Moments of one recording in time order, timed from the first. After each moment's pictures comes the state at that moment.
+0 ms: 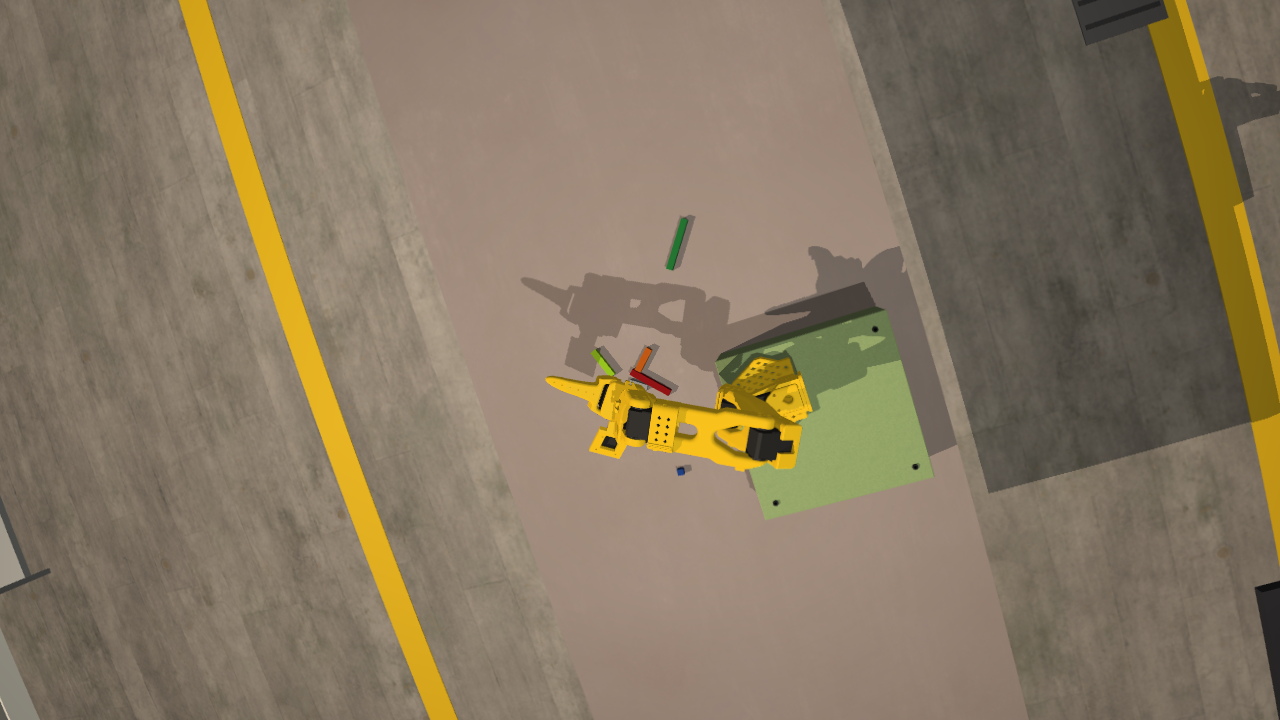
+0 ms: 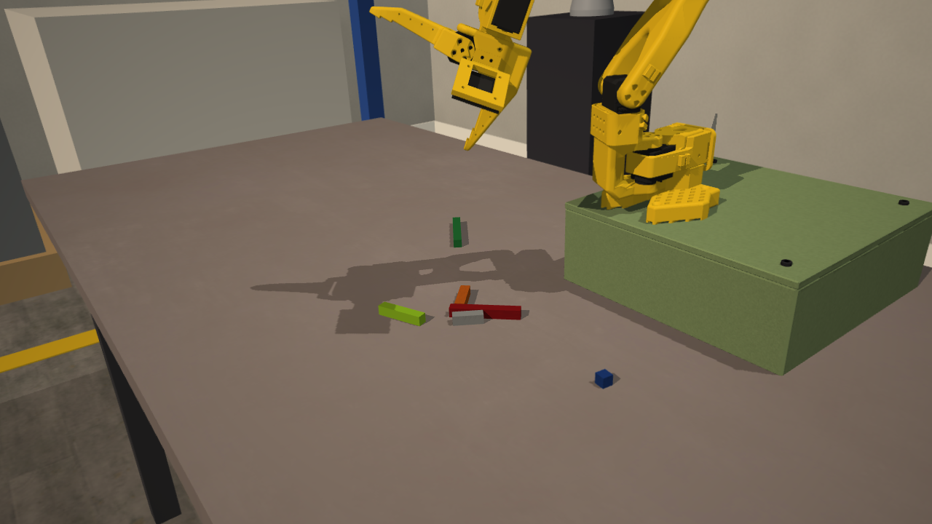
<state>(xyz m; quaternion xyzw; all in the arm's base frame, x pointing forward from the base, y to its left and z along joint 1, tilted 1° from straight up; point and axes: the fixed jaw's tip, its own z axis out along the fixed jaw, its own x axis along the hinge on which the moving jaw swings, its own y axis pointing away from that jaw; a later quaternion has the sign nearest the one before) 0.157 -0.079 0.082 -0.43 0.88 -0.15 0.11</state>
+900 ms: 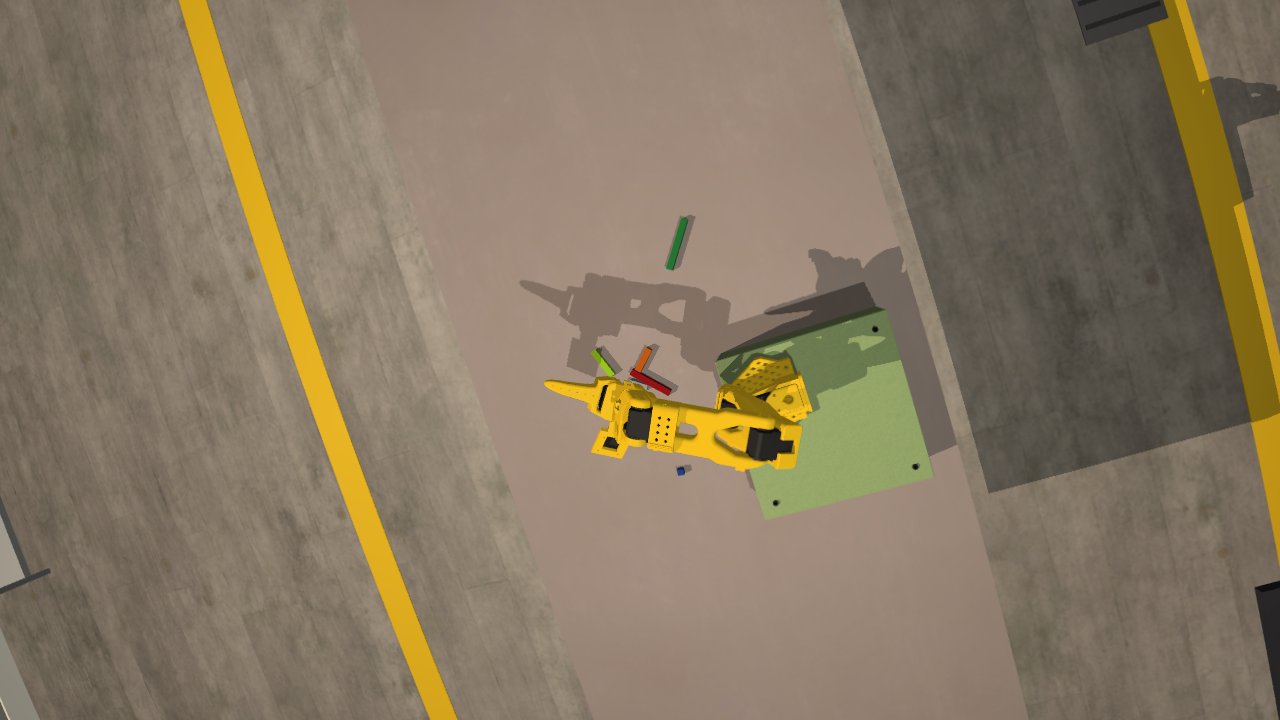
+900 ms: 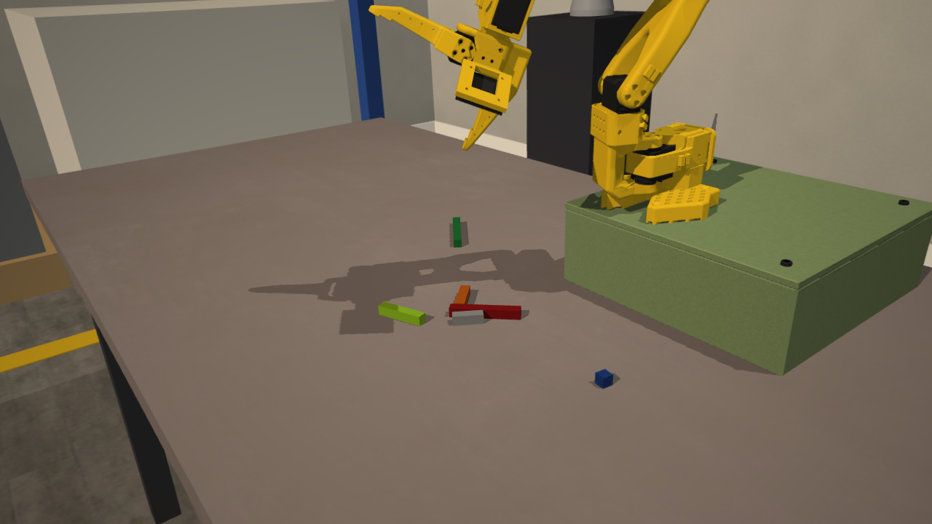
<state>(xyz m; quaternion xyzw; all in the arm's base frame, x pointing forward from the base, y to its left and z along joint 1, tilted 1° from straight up) 0.158 -0.080 0.082 -0.45 0.87 -0.16 0.11</state>
